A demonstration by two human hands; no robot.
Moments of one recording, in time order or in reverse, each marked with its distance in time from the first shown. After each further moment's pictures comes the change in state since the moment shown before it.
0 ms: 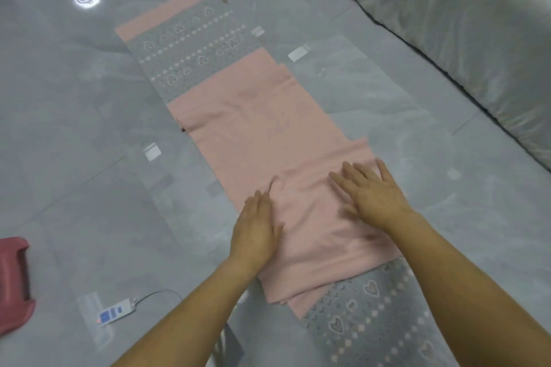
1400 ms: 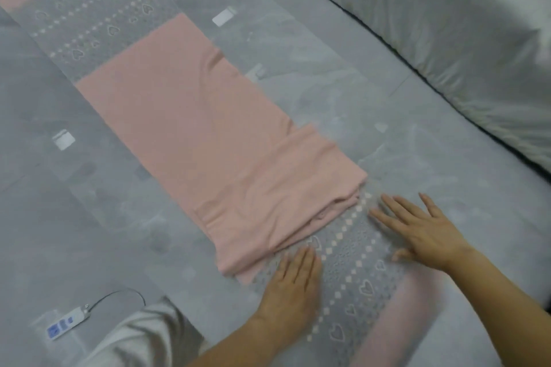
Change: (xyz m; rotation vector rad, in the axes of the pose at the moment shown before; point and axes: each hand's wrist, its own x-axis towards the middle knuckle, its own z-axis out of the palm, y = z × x) left_hand -0.126 0.093 0.131 0.415 -0.258 0.607; right_hand -0.212 0.092 0.087 -0.043 -0.311 0.082
